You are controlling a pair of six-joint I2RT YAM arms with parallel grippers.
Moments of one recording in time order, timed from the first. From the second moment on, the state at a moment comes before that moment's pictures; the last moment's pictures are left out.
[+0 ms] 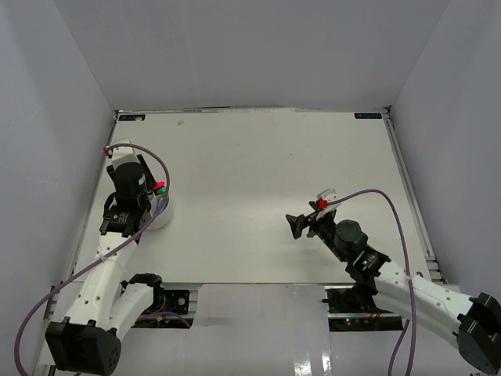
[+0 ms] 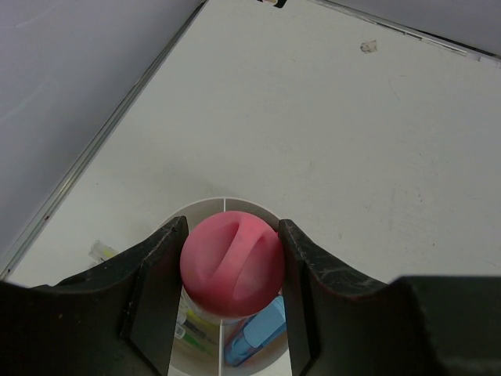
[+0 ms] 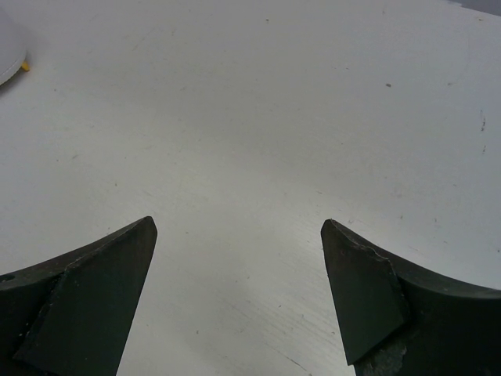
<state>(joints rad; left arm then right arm) -0.13 0.85 0.77 -0.24 -0.51 -0.20 0.83 0.67 0.16 0.40 0.23 0.07</state>
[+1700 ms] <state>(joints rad) -0.15 0.51 1.08 -0.54 -0.17 -0.24 0.83 0.39 0.65 -0.16 0.38 0.08</state>
